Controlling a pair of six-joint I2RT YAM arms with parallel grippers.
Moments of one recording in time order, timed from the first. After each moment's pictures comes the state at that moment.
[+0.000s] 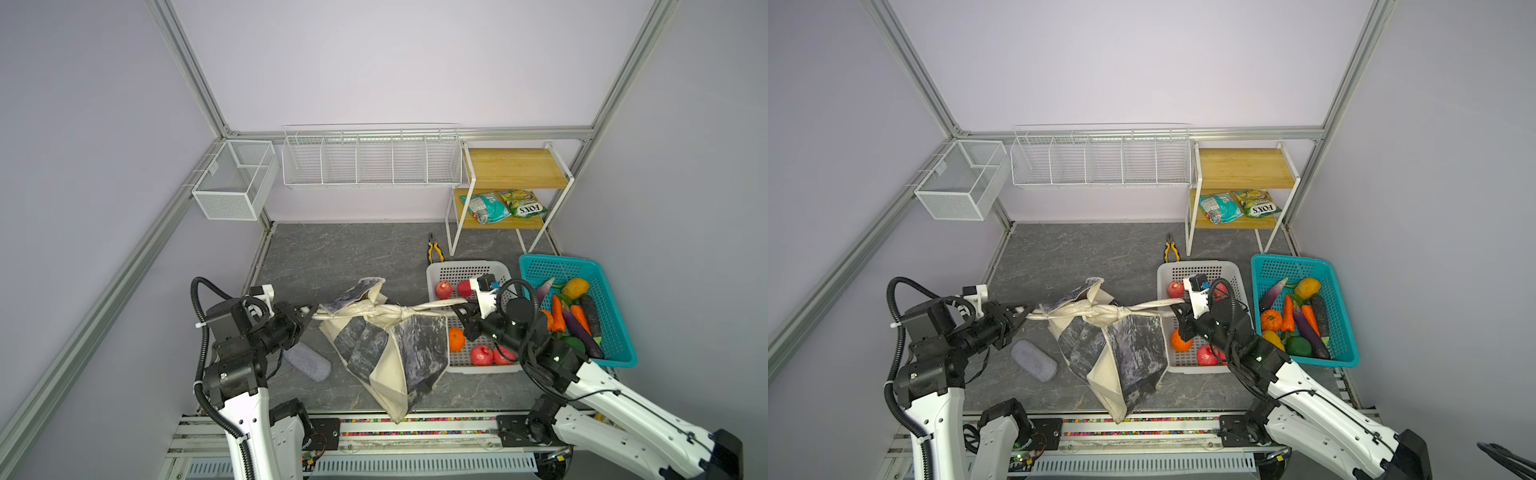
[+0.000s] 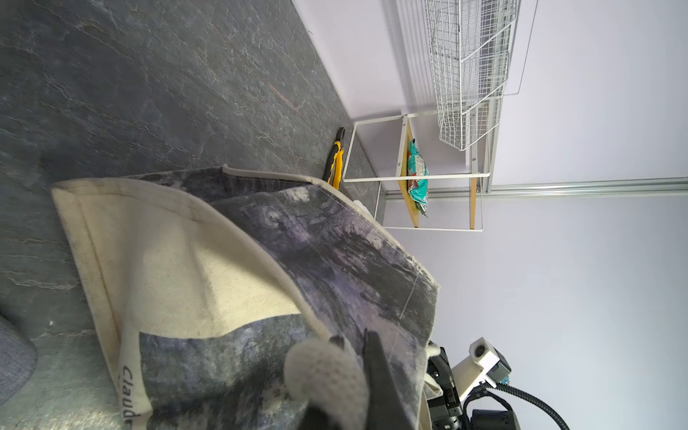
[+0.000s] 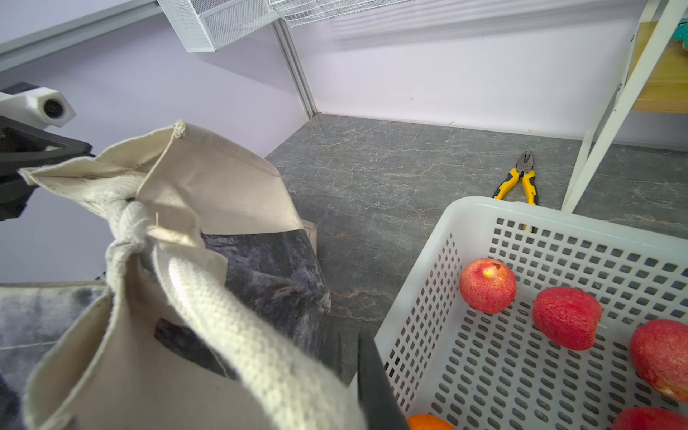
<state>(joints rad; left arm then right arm) 0.36 0.65 0.87 -0.83 0.91 -0.83 0.78 0.82 0.62 -0.09 0.02 0.28</state>
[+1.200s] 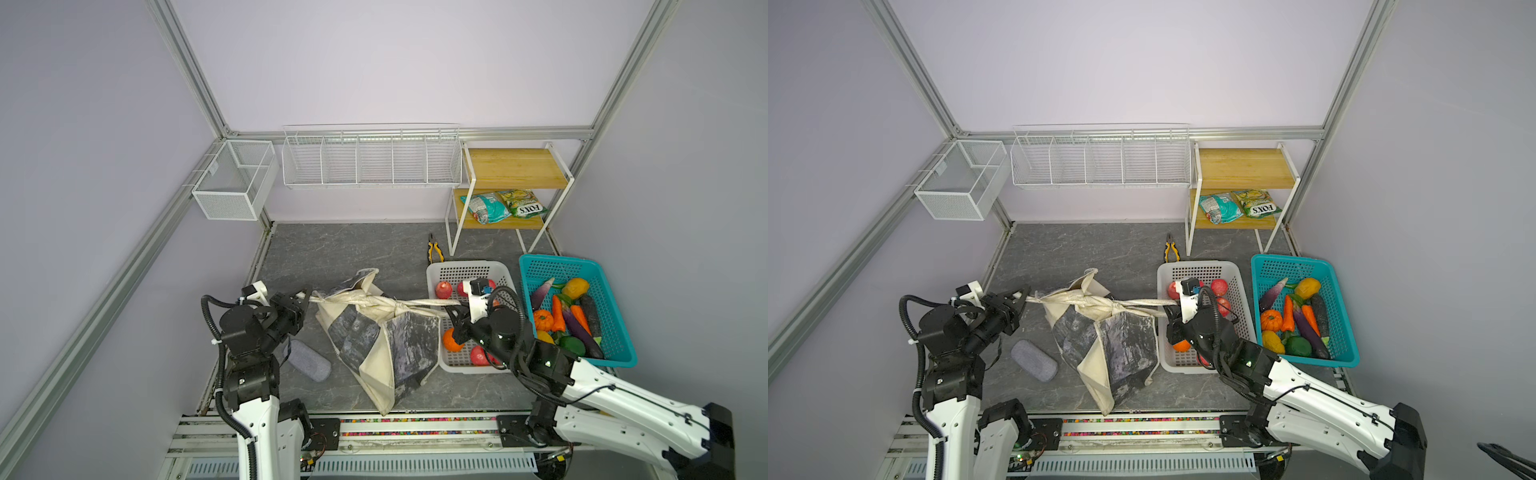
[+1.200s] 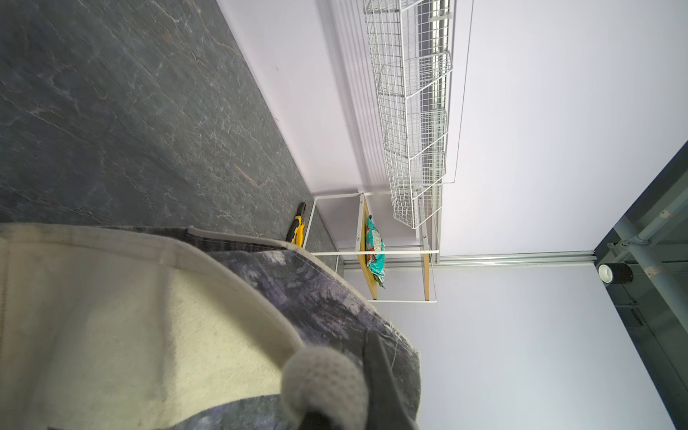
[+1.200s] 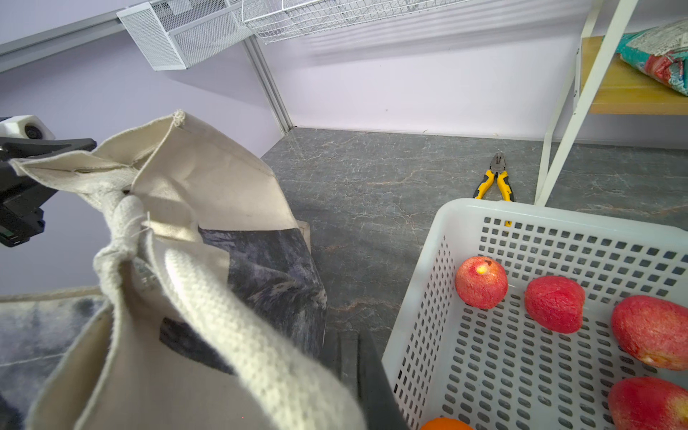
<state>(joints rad) 0.27 0.58 0.61 -0.25 0.72 -1.24 0.98 0.85 0.65 -0.11 0.34 0.39</state>
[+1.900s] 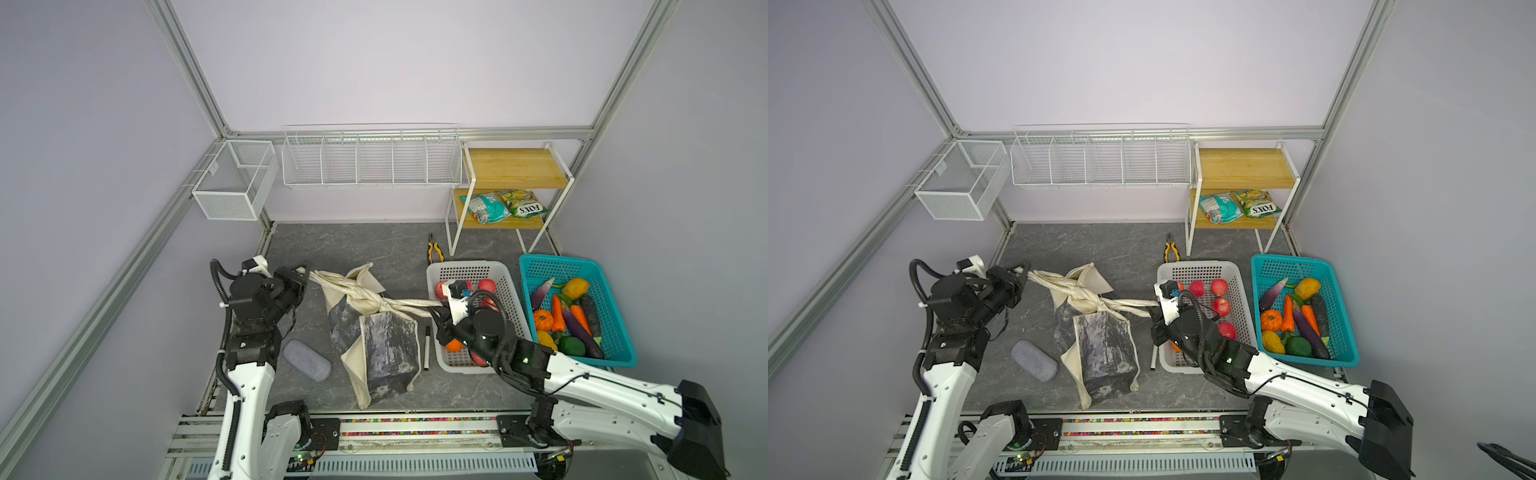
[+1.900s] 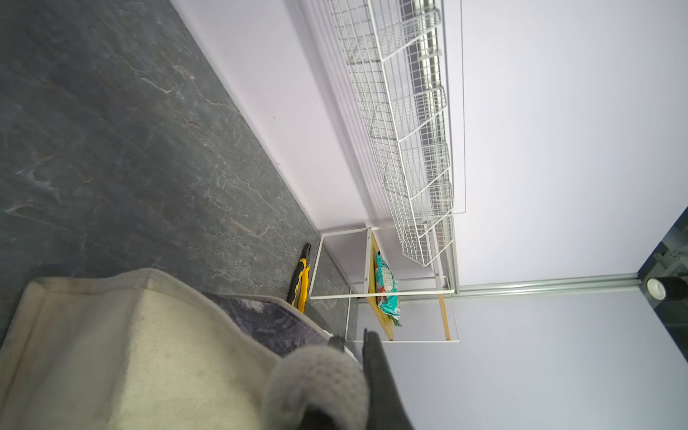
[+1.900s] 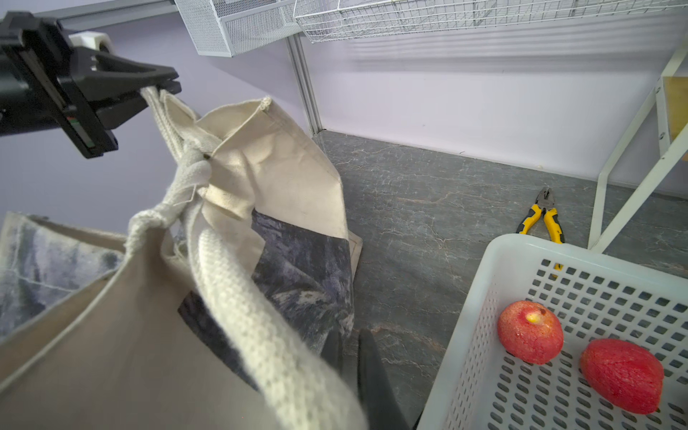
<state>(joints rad) 0.06 0.83 0.77 -0.11 0.44 -1.17 1.05 1.00 0.64 0.12 0.31 0.27</state>
